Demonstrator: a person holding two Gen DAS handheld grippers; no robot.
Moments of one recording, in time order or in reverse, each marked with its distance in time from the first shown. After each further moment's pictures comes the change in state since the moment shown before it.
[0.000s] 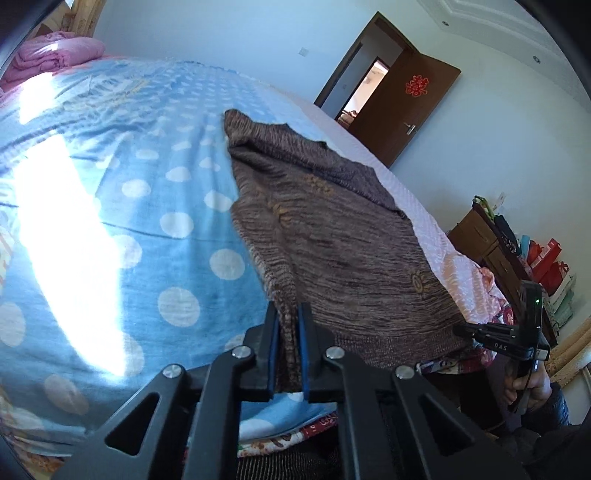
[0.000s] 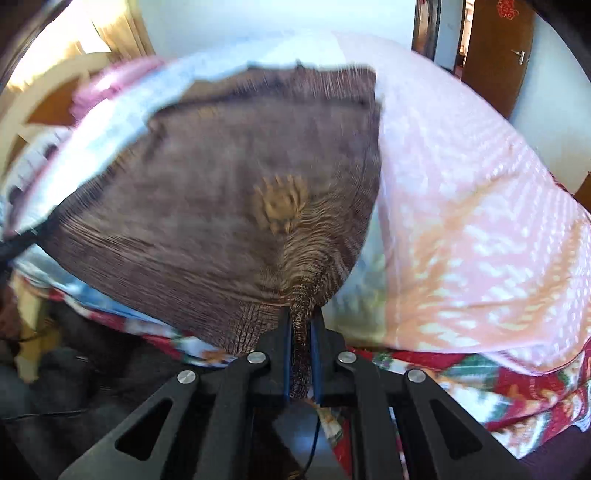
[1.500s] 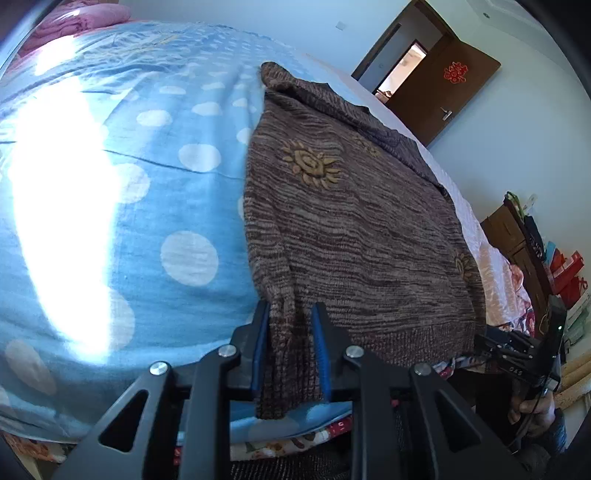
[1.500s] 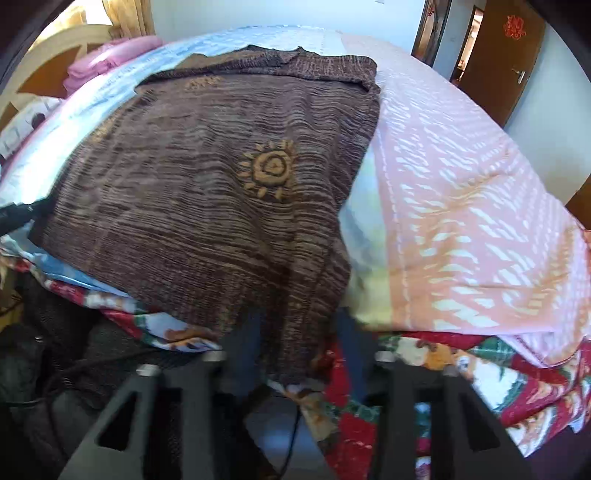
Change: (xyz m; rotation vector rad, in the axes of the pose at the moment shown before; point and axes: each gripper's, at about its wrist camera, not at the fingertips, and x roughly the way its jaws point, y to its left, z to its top) left arm 0.045 0.021 -0.022 -0.107 0.131 0.097; right arm 0.046 0.012 -0.016 -0.080 0.051 -0.136
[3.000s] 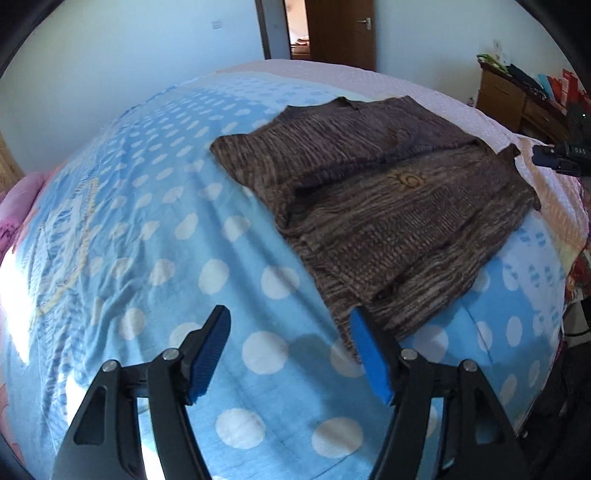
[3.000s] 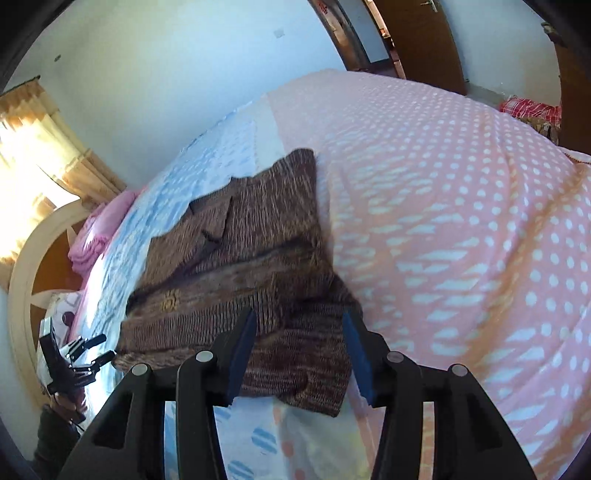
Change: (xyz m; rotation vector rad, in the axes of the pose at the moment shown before) left arm 0.049 -0.014 0.168 0.679 0.076 0.188; right arm 0.014 -0.123 0.146 0.520 -0.232 0.285
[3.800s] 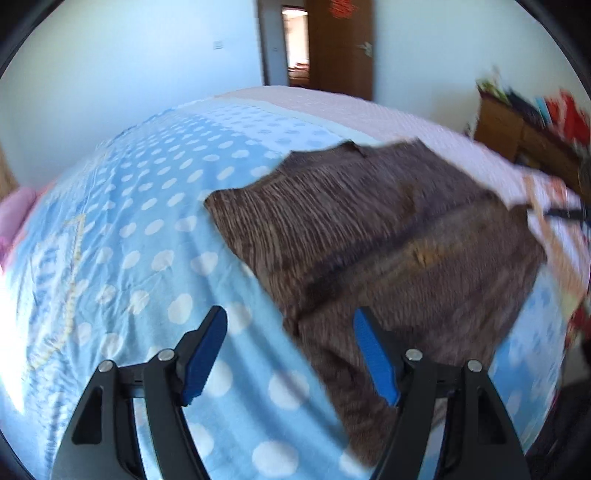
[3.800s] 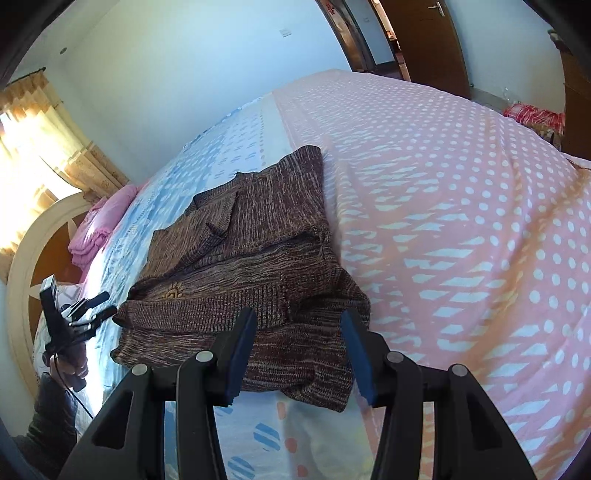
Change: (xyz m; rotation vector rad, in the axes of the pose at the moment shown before) left arm 0.012 0.001 0.043 0.032 -0.102 0.014; right arm -0.007 0.004 -0.008 -0.025 -0.004 0.003
